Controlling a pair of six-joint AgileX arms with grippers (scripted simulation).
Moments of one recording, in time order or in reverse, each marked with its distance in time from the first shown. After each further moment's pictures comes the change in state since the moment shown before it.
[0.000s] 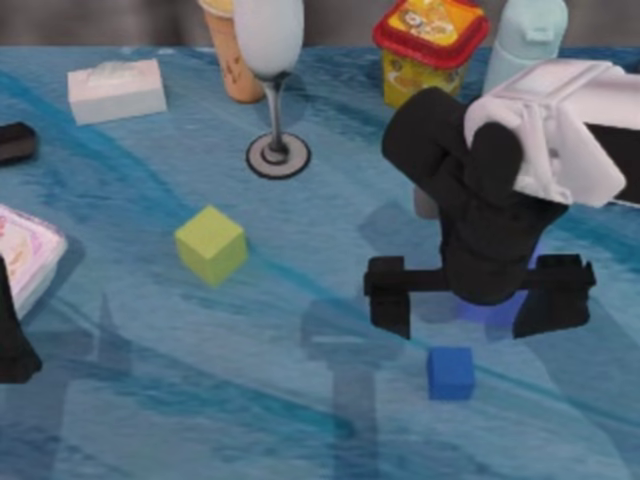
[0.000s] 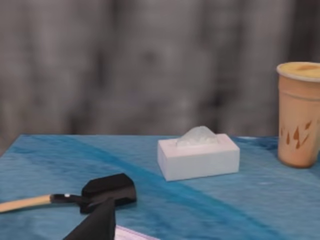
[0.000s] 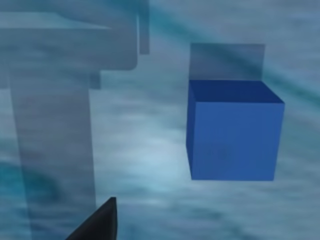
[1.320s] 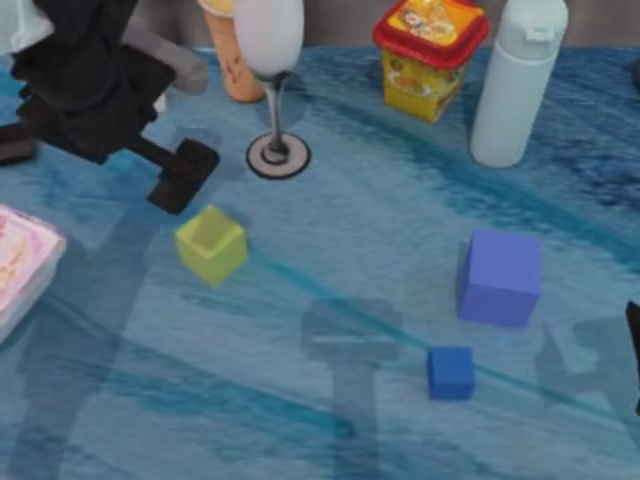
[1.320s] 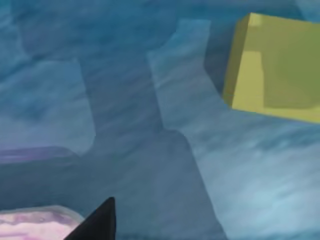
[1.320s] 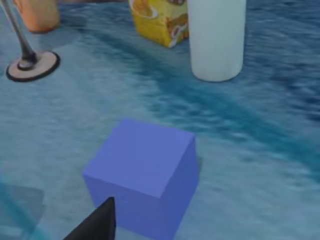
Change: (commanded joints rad) left arm -0.300 1.844 1.516 -1.001 0.004 0.296; right arm -0.412 -1.552 -1.172 0.818 -0.037 -0.552
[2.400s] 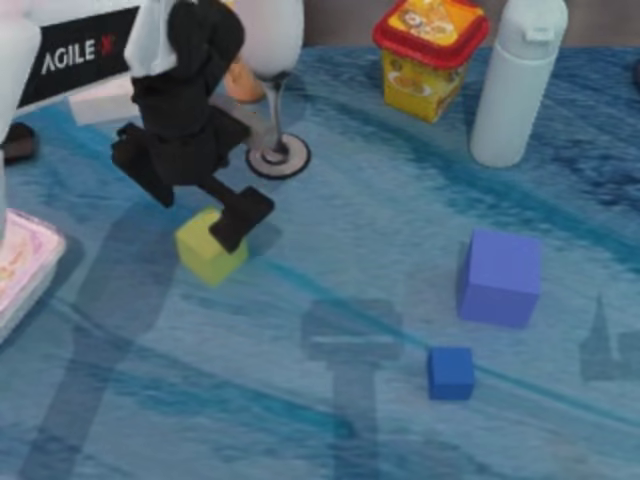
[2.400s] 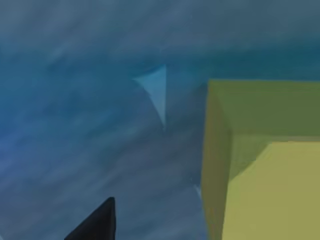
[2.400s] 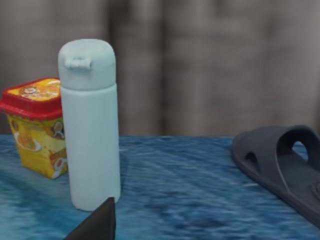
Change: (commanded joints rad) left arm -0.064 0.432 0.274 -0.083 0.000 0.067; right arm -0.251 -0.298 -0.166 0.216 0.010 -0.128
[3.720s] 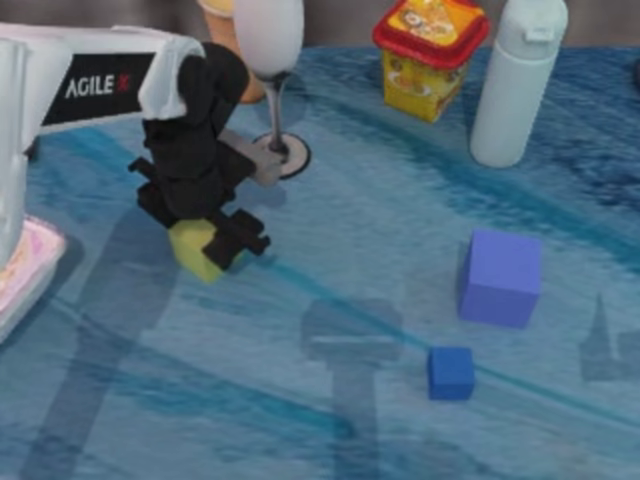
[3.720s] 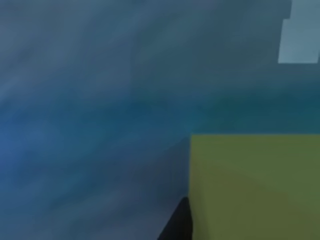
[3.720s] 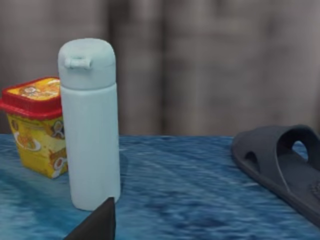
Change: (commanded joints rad) left arm -0.001 0.065 -0.112 0.176 0.001 0.000; right arm 0.000 0.000 0.000 0.000 0.000 0.000
